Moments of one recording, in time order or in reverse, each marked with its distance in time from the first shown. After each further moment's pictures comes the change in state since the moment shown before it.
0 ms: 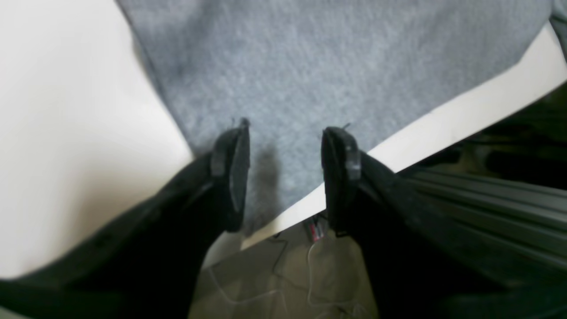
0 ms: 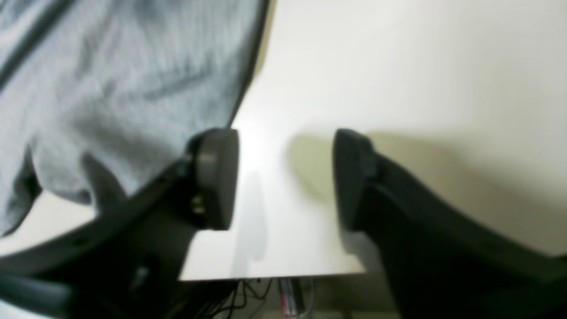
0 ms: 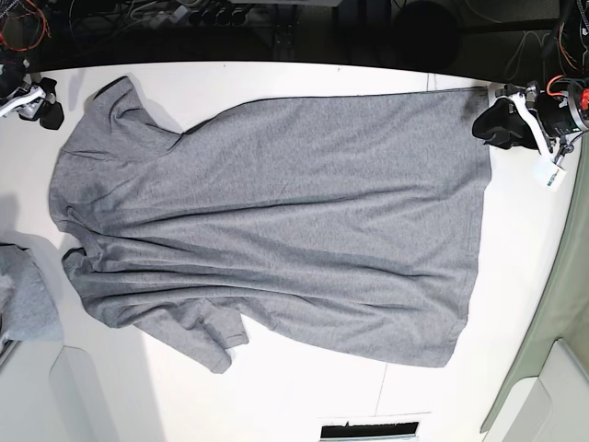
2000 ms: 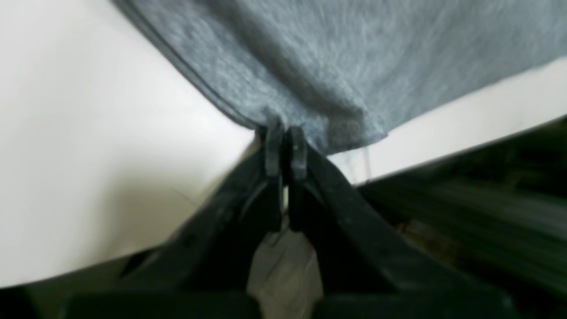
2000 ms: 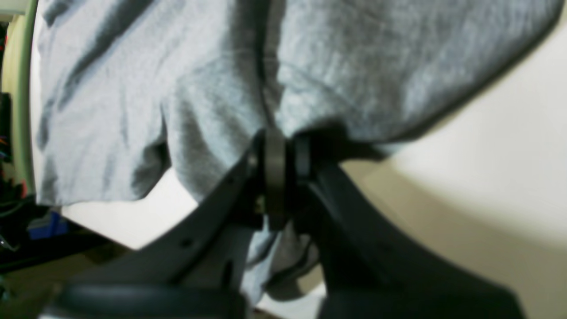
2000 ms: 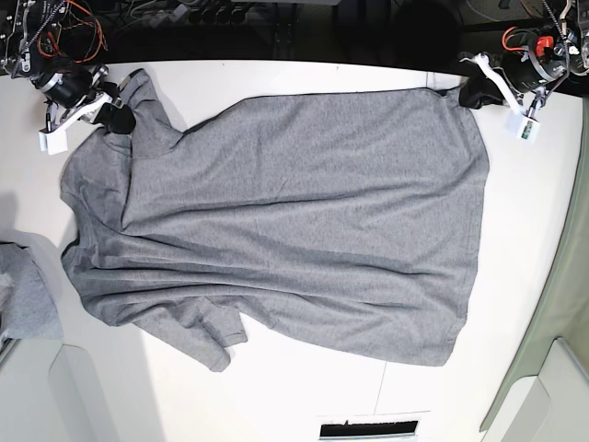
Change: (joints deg) left arm 6.2 11.7 -3.0 0.2 16.3 0.2 -11.8; right arm 2.2 -5.9 -10.8 -0.7 9.6 0.8 -7.0
